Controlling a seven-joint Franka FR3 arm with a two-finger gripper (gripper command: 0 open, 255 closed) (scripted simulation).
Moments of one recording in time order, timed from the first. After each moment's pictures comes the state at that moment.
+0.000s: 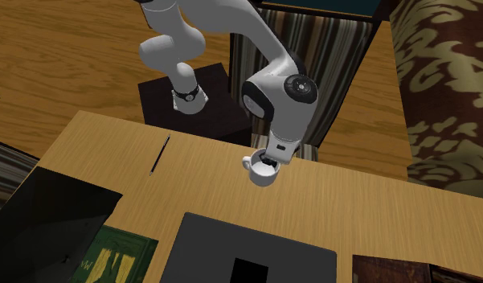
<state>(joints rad) 0.08 0.14 0.30 -2.05 -0.08 2.21 0.38</state>
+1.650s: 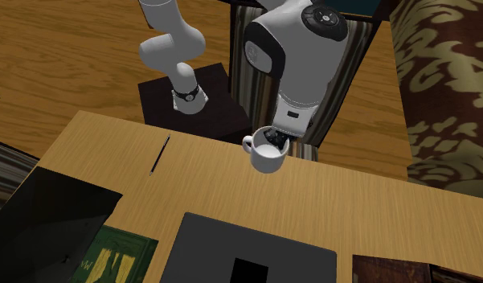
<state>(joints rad) 0.07 0.04 0.30 -1.82 -0.03 1.89 0.35</state>
